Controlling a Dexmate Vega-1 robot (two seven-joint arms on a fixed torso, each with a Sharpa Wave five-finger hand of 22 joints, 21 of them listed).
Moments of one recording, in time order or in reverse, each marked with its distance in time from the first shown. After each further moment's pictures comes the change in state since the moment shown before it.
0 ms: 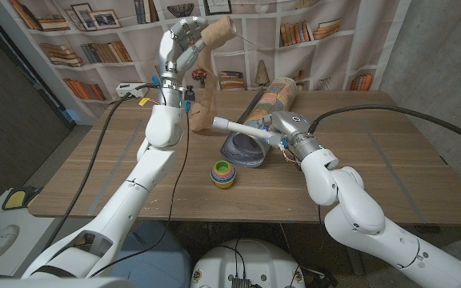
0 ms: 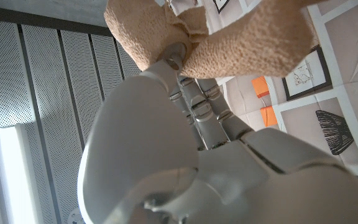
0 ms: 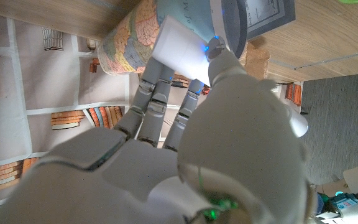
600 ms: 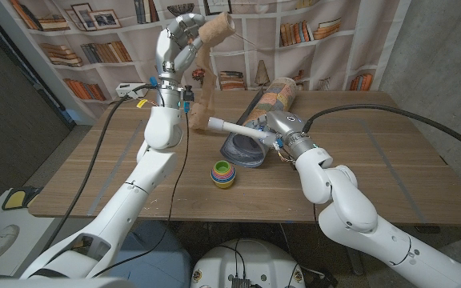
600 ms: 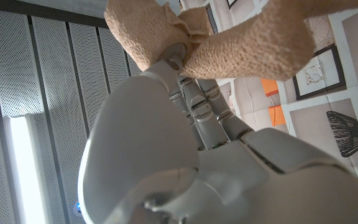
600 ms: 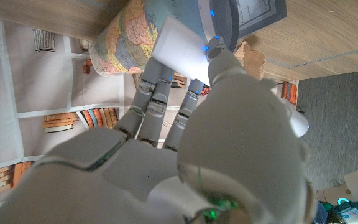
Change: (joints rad) left arm 0.016 0.010 0.011 -0.027 -0.027 -0.036 0.009; left_hand 0.004 0.004 0.000 0.000 -0.004 0.000 0.000 0.000 -0.002 0.000 0.000 0.000 0.000 0.000 0.000 -0.004 0.004 0.000 0.000 0.000 0.000; right arm 0.027 0.034 -0.026 0.015 -0.010 0.000 0.022; right_hand 0.003 -0.003 0.000 0.000 -0.002 -0.005 0.005 -0.007 -0.003 0.004 0.004 -0.003 -0.001 0.000 0.000 -0.003 0.001 0.000 0.000 0.000 0.000
